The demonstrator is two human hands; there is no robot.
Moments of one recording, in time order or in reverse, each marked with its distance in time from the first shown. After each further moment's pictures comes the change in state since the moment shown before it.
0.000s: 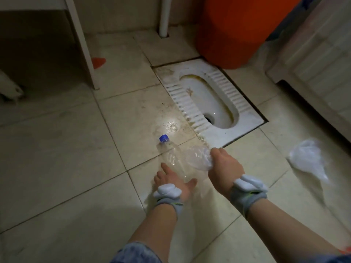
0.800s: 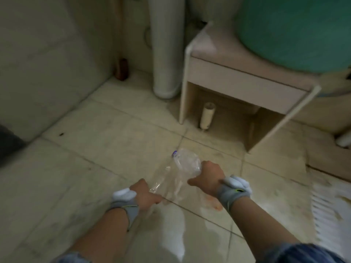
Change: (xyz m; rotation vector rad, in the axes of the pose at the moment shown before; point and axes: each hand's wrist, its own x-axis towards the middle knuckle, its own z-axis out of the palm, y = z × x) left_hand -0.081 -0.292 -0.241 -0.396 0.326 -0.564; right_hand -0.009 -0.361 -0.043 0.095 -0.545 -0.693
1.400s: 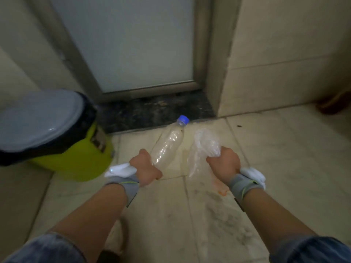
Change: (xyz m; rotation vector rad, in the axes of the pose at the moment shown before) left_hand -0.236 -0.316 -0.132 -0.621 0.622 -0.743; right_hand -0.131 -0.331 0.217 -0.032 -0.314 -0.822
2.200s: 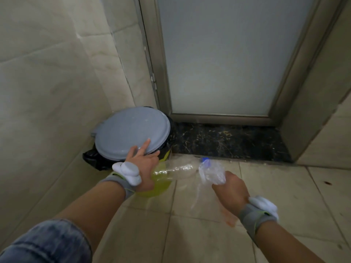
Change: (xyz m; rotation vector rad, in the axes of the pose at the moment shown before) left_hand 0.044 -0.142 -0.171 0.738 0.082 0.188; right_hand -0.002 -0.146 0.137 -0.093 -0.226 -0.222
